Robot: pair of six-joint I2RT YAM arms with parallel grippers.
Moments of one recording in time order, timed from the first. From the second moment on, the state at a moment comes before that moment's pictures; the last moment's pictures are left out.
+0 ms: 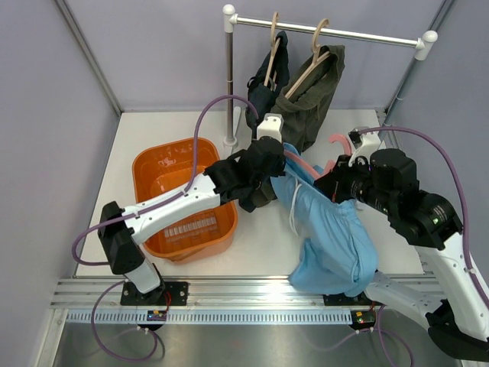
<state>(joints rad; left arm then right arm) -1.03 1.63 1.56 -0.38 -0.49 -0.52 0.60 0.90 1.41 -0.97 -0.02 0.42</state>
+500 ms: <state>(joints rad) -0.97 1.67 1.55 -0.35 -0.36 -0.50 0.60 0.84 1.42 -1.02 0.02 0.41</state>
